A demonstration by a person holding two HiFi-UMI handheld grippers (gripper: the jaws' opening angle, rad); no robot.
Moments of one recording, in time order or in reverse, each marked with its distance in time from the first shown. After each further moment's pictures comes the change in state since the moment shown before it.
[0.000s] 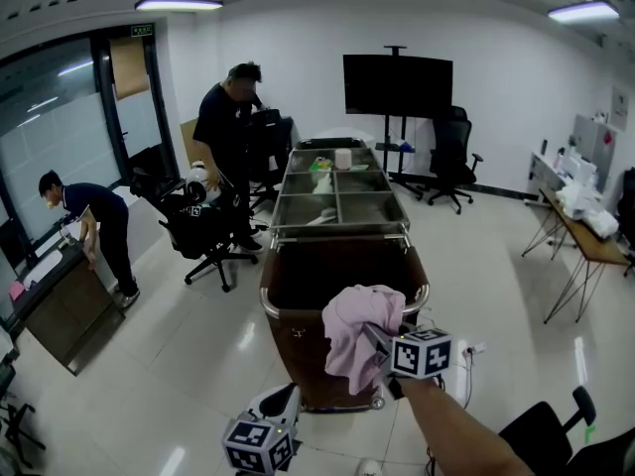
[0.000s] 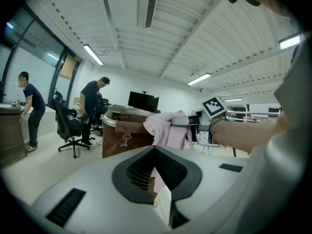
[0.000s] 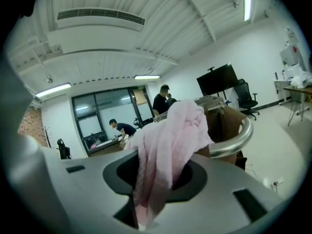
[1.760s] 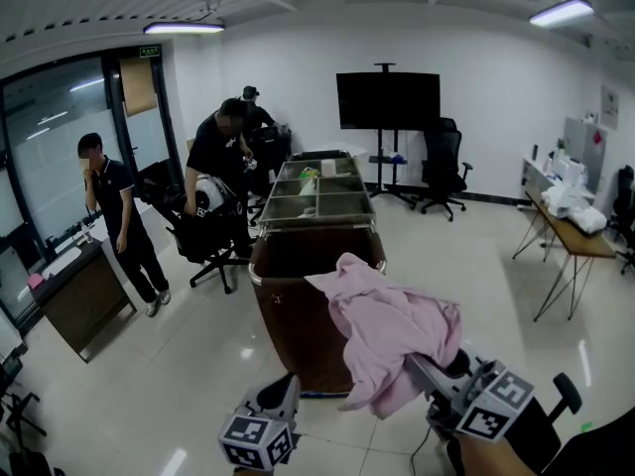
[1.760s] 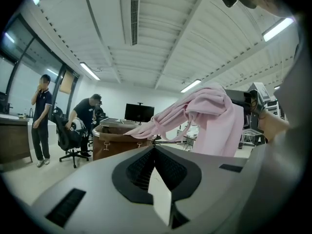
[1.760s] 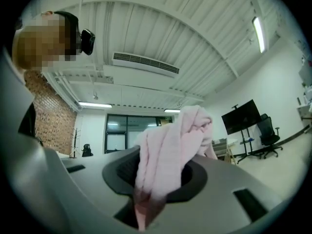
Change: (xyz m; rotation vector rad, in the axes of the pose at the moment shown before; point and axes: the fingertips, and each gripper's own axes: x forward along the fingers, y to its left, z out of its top) left arm -0.113 -0.166 0.003 0.074 -0.128 0.008; right arm -0.377 0.141 0.043 -0.228 -0.355 0.286
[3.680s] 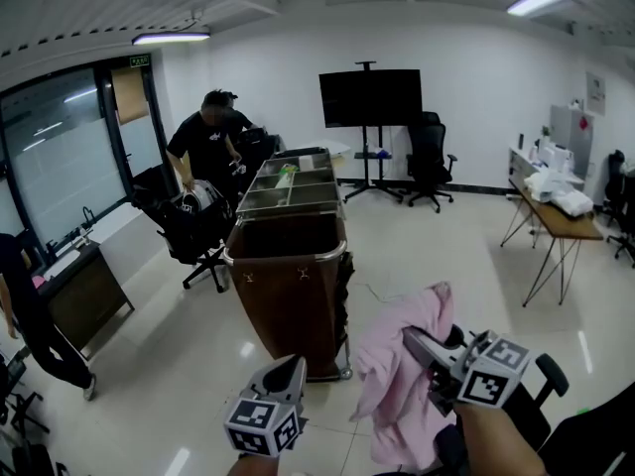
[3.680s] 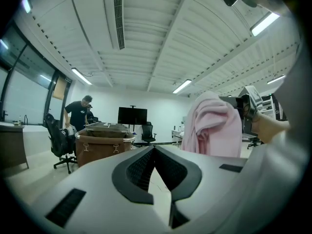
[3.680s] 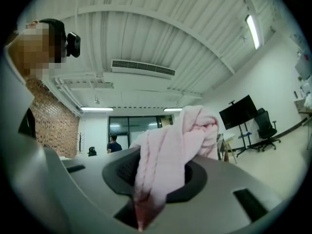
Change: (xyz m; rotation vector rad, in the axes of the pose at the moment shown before) left arm -0.016 -0.147 -0.003 0.068 -0.026 -0.039; right arm -0.130 -0.026 0.009 0.063 0.011 0.016
